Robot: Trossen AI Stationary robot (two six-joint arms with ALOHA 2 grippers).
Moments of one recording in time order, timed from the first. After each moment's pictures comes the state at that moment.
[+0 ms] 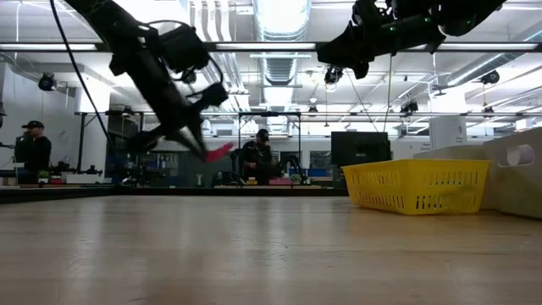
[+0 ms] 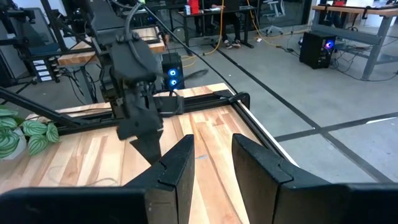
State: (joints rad) left arm 0.33 1.42 0.74 -0.27 0.03 -1.30; right arm -0.51 1.19 0.79 0.24 -0.32 0.05
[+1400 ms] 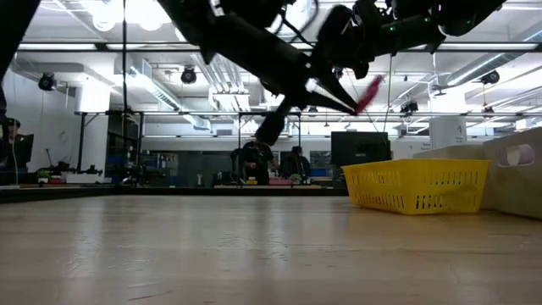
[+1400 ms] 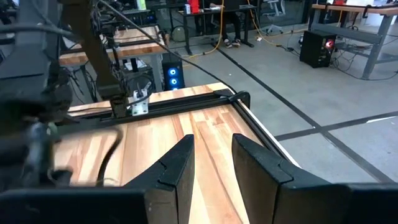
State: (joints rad) left arm -0.05 1.95 1.23 0.21 -0.15 -1.31; right arm -0.52 1.19 0.79 0.24 -0.32 0.05
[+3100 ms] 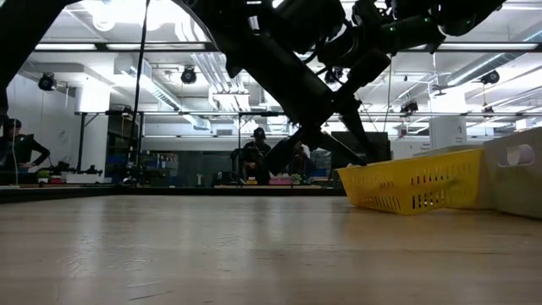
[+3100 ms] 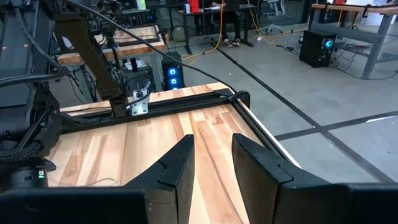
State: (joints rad) left arm -0.06 2.15 1.47 -0.08 -0.10 -1.33; right arm -0.51 1.19 0.79 0.24 -0.32 0.05
